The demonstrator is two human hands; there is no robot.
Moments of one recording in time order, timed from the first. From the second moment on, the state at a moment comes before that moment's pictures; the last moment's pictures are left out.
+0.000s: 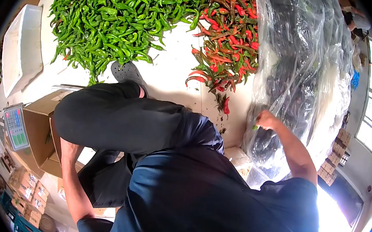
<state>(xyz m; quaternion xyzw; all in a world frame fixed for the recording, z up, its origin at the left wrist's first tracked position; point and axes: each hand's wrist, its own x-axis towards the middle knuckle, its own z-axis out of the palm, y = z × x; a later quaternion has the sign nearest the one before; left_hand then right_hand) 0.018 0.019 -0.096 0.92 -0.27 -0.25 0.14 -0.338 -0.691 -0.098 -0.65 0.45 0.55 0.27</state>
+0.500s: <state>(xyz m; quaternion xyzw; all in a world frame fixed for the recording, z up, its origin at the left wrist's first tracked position) -0.006 0.008 -0.088 0.86 -0.18 -0.42 0.24 -0.368 -0.636 -0.096 -0.83 0.27 0.49 0.05</state>
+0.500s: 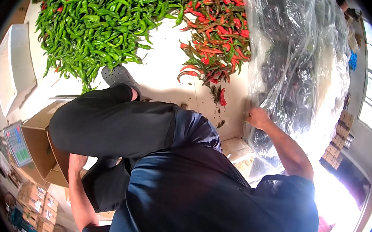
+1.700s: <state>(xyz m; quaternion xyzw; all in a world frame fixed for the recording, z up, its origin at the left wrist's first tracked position) -0.067 0.081 -0.131 0.81 0.13 -0.51 0.25 -0.685 -0.438 -0.207 -0.56 0.60 0.55 0.17</state>
